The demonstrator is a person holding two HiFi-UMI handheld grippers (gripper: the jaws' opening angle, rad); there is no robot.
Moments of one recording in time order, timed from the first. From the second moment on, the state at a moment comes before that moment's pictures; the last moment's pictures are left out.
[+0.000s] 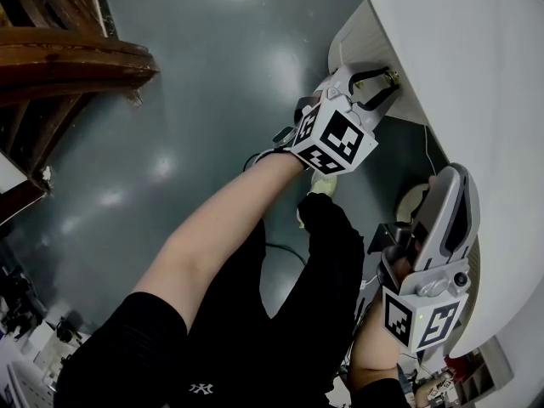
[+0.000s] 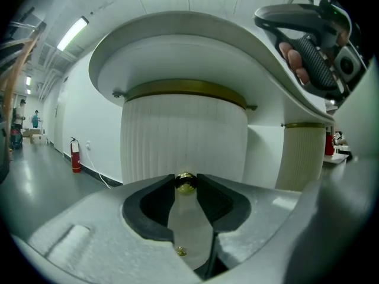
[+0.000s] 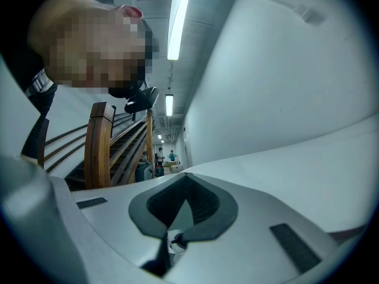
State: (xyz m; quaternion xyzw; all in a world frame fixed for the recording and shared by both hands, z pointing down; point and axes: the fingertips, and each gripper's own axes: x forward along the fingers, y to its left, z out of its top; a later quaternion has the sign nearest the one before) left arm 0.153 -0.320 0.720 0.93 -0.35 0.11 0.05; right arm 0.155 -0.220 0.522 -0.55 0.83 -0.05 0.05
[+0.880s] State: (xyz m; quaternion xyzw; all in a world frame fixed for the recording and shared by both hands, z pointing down) left arm 0.133 -0.305 0.725 0.93 -0.34 0.13 0.07; right arm 0.145 -0.213 0.527 -0.56 0.83 -0.09 0.03
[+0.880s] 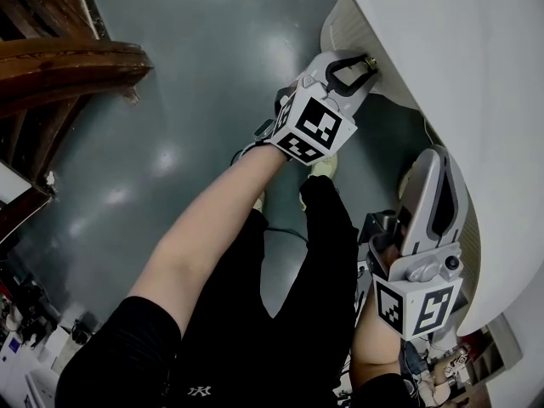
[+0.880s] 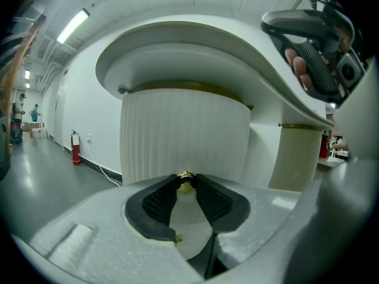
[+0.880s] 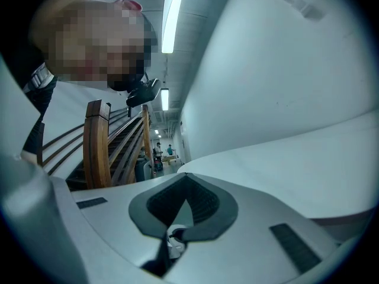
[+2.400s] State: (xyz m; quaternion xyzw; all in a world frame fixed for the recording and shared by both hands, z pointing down) left arm 0.011 -0.183 0.731 0.91 -0.35 0.19 0.10; right arm 0.059 -0.124 0.515 -0.55 0.83 -0.12 0.01
